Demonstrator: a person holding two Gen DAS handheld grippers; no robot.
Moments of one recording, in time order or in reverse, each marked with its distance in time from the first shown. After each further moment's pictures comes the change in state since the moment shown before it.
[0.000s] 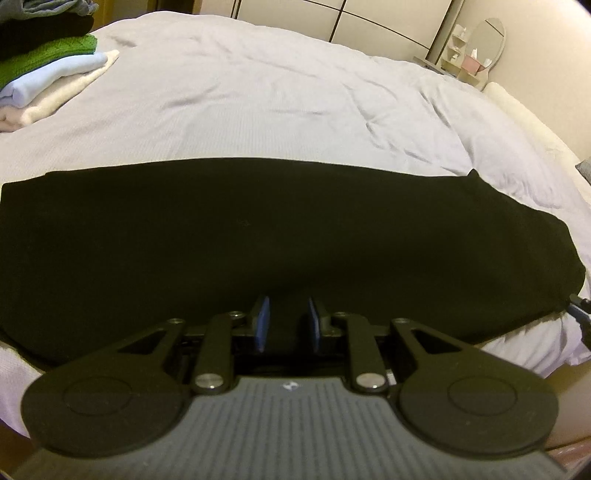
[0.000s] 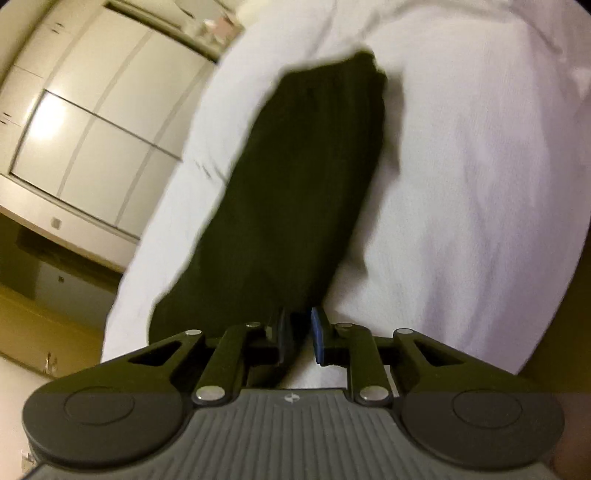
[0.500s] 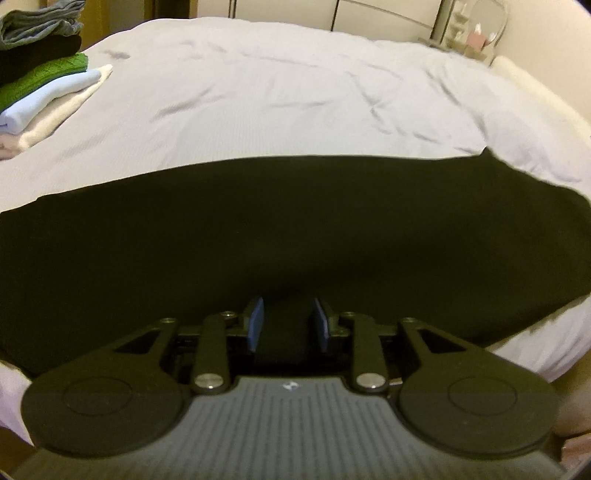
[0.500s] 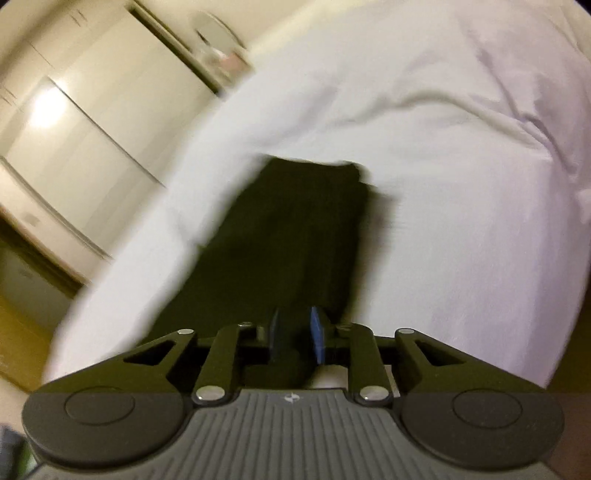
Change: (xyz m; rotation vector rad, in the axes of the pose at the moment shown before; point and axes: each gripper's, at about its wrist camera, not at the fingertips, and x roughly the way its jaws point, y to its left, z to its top) left arm 0.019 -0.027 0.005 0.082 0.026 0.110; right arm 0.021 -0.018 0.065 -0.142 -0.111 -0.172
